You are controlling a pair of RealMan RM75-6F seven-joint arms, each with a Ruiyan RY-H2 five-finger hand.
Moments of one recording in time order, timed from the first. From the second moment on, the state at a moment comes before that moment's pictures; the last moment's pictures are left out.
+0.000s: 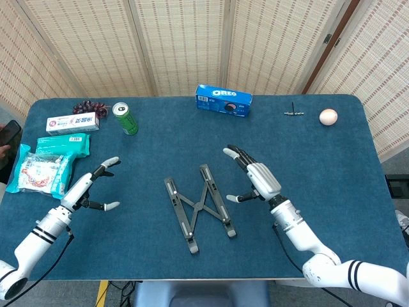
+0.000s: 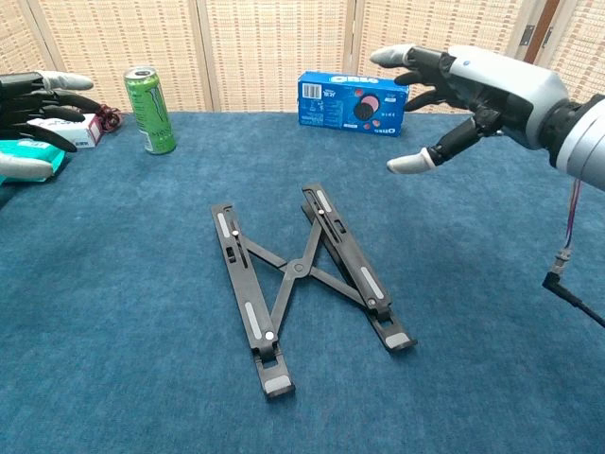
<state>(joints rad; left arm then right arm) -0.61 -1.21 0.03 -1.38 1.55 1.13 -0.99 0.65 -1.45 0.21 -1.54 -1.36 1.07 0.33</state>
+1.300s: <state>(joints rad) -0.78 -1.52 0.01 -1.12 1.56 0.84 -0.23 0.61 -1.53 -0.01 -1.22 -1.78 1.24 -0.04</state>
